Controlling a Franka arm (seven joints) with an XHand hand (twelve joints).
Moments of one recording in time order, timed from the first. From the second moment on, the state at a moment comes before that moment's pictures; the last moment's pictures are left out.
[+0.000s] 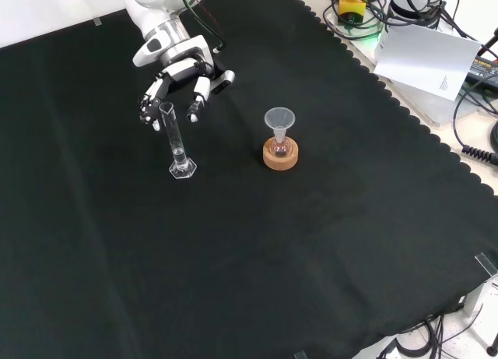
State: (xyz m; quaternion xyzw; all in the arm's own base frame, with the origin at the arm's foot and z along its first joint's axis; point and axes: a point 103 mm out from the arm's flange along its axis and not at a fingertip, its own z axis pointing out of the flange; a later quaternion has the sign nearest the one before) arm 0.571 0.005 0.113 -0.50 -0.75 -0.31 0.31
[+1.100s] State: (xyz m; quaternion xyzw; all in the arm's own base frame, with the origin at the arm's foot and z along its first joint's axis) arm 0.581 0.017 0.088 -0.49 -0.73 -0.35 0.33
